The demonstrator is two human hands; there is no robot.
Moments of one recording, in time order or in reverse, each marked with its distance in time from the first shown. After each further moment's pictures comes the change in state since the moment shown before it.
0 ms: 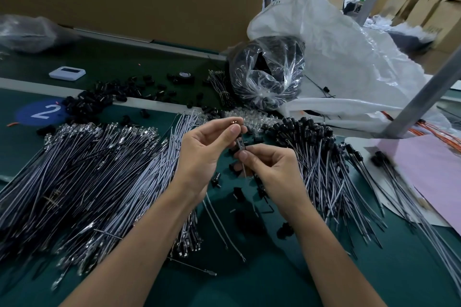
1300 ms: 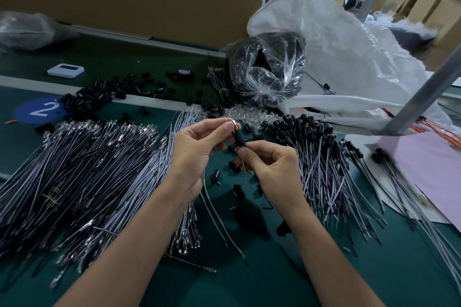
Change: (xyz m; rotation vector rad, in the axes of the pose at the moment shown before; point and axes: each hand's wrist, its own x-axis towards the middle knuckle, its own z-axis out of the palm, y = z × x) left_hand 0.000 0.009 -0.002 -0.070 0.105 -0.125; right_hand 0.001 0.009 0.002 -0.148 0.103 -0.112
